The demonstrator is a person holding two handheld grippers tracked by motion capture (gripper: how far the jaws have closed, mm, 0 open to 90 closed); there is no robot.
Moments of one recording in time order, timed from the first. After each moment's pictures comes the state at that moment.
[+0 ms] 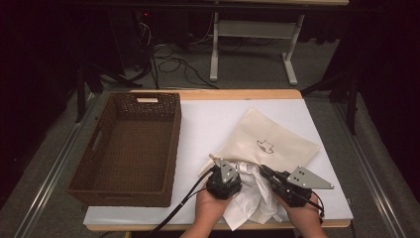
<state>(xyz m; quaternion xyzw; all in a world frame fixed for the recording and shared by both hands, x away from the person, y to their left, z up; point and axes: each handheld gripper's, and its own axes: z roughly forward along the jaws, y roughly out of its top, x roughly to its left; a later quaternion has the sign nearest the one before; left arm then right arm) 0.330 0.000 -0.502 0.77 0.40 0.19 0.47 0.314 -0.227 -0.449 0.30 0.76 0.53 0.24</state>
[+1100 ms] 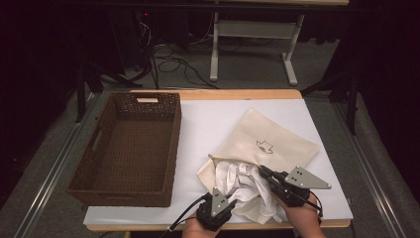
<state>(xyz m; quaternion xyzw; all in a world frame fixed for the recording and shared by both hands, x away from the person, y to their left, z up) 0.271 0.019 -0.516 0.79 0.36 0.17 0.46 0.315 -0.224 -0.452 0.30 0.76 0.52 0.24</state>
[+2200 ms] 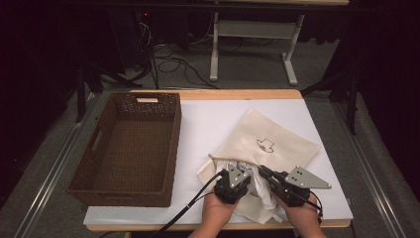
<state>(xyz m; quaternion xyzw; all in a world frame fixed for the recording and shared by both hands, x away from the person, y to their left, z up) 0.326 -0.024 -0.510 0.78 0.38 0.17 0.47 0.315 -0.225 -0.452 0.29 0.76 0.53 0.24</state>
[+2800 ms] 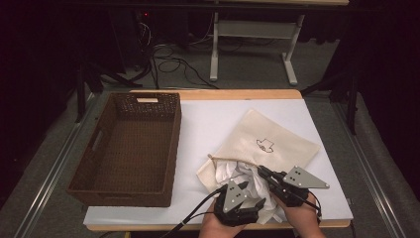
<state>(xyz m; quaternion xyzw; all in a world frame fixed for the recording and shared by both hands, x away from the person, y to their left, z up) 0.274 -0.027 -0.477 0.76 0.32 0.12 0.56 0.316 -0.222 -0.454 0.30 0.77 0.52 0.24</state>
